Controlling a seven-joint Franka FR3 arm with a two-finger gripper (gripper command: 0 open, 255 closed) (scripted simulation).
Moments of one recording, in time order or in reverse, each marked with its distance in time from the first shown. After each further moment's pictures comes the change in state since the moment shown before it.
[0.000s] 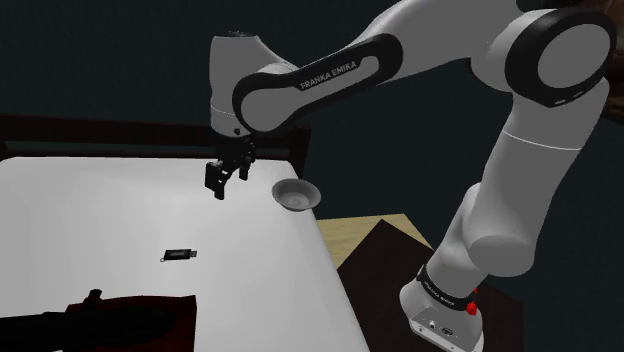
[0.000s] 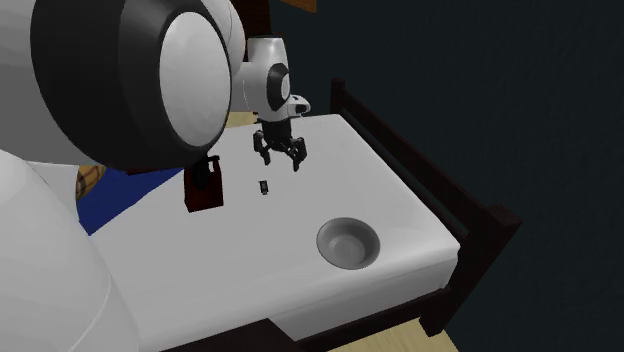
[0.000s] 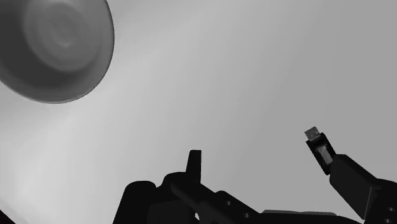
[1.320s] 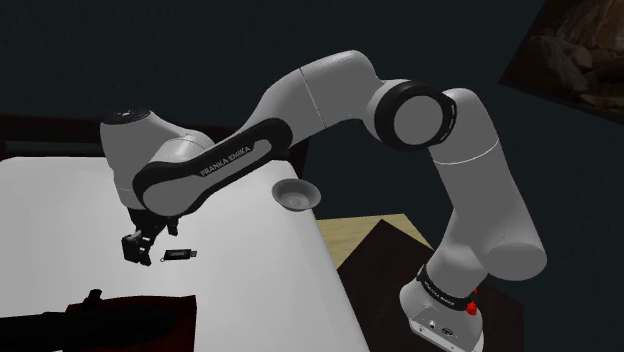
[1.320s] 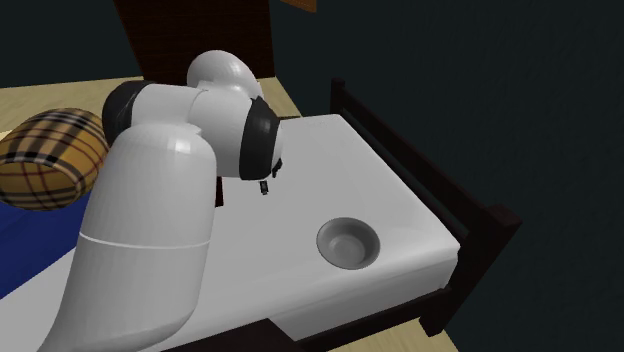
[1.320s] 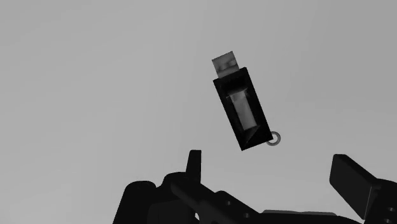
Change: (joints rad) arm 0.222 0.618 -0.001 0.557 -0.190 -0.004 0.068
